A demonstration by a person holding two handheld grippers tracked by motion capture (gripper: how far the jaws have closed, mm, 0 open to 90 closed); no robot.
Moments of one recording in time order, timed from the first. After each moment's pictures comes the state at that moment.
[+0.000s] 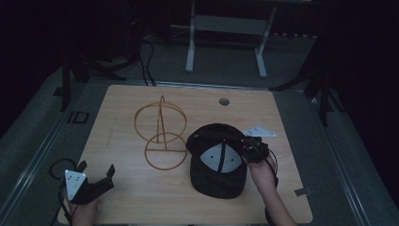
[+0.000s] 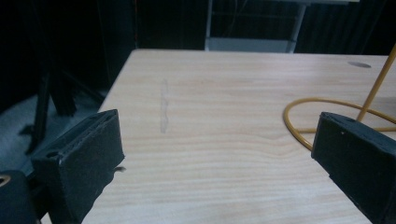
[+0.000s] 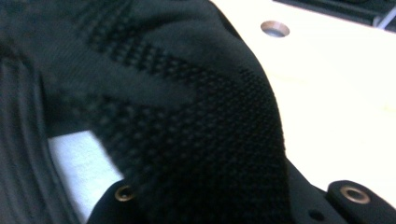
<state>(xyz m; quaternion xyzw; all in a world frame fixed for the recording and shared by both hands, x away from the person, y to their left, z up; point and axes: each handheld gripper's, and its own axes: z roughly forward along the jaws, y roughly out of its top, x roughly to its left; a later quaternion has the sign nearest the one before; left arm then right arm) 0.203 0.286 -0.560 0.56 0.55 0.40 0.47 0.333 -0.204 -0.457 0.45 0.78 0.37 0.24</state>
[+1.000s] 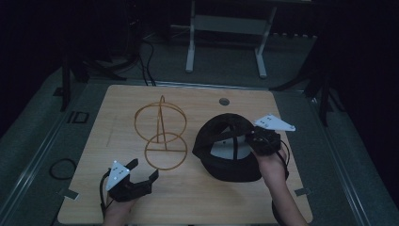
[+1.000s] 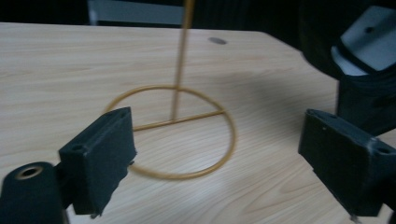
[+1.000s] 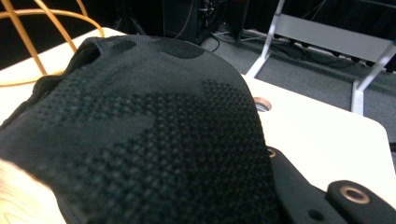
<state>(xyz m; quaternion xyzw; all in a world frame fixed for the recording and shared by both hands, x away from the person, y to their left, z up) 0.216 0.176 -0.519 0.67 0.46 0.23 0.54 0.309 -0.206 -0.382 0.40 0.75 0.44 0.29</state>
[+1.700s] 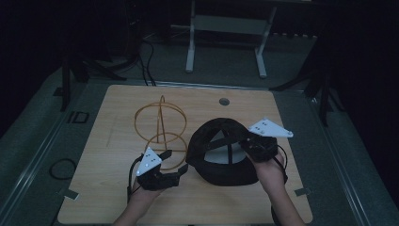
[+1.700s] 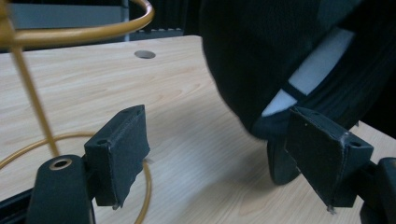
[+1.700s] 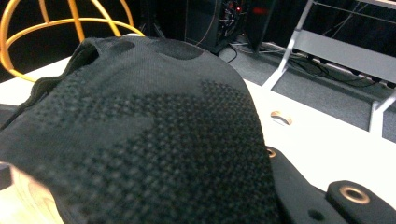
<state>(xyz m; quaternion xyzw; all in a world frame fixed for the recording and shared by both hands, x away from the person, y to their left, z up) 0.244 0.109 -0.481 0.72 0.38 0.18 0.56 0.288 -0.191 -0.374 0.36 0.76 0.45 0.28</state>
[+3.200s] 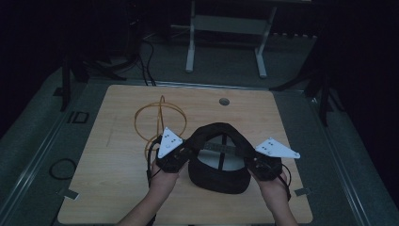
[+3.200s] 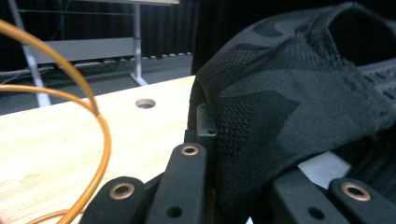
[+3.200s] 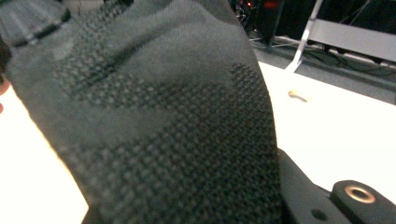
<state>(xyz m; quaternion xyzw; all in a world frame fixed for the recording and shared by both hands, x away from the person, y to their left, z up) 0.265 0.061 -0.421 0.69 0.38 0.22 0.57 0.258 -0.211 -0.411 0.37 0.76 0.48 0.25</state>
